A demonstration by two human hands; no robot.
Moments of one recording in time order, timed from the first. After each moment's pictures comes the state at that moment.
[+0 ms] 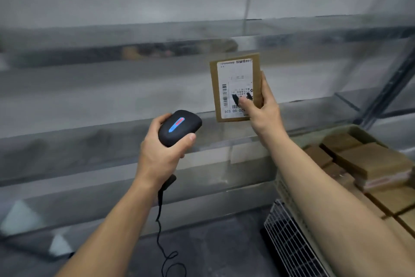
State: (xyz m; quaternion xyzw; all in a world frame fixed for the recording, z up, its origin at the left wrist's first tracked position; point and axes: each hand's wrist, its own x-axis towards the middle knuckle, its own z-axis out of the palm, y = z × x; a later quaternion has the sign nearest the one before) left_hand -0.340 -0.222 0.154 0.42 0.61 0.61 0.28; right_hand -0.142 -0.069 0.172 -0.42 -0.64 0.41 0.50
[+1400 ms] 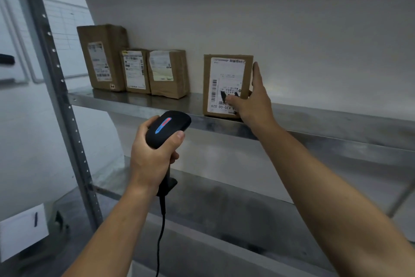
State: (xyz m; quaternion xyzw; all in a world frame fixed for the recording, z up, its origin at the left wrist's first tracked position) left_hand -0.647 -0.307 0.243 0.26 0.58 0.77 -0.01; right_hand -0.579 -0.089 0.324 -0.18 -0.78 0.40 0.44
